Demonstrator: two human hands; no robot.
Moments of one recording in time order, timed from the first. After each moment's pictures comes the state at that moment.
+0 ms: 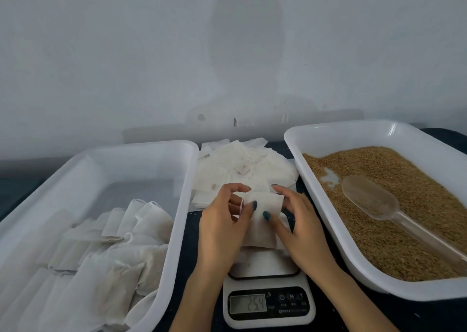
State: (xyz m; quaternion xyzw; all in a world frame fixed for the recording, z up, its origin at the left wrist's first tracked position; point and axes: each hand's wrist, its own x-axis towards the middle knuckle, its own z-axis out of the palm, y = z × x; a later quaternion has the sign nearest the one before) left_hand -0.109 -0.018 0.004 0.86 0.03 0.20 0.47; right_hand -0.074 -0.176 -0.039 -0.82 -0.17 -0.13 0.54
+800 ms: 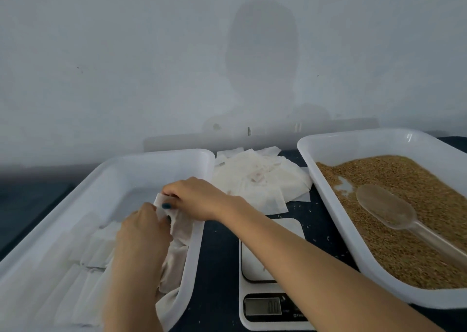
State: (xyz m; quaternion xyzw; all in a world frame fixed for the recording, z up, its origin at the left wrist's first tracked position) left_hand -0.155 0.087 0.063 0.92 0.32 0.09 0.23; right_hand -0.046 0.004 0.064 -0.84 -0.47 0.09 0.28
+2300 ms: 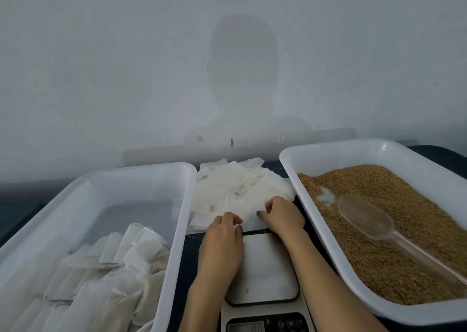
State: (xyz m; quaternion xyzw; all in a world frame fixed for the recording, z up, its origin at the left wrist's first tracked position) left_hand -0.084 -0.014 -0.006 0.94 0.06 0.12 0.30; right_hand 0.024 -0.148 -0.029 -0.96 0.00 0.02 0.27
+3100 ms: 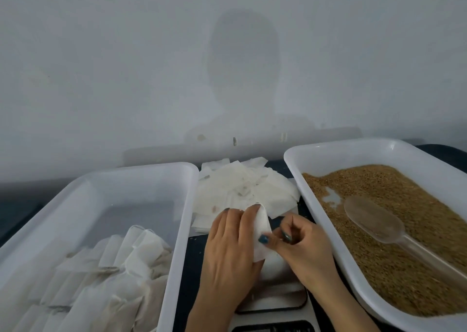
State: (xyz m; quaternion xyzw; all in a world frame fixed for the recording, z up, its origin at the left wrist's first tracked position) left_hand -0.101 -0.019 -0.009 0.92 -0.15 0.33 0.16; right_hand -0.078 -0.165 -0.004 -0.68 -0.12 -0.06 0.72
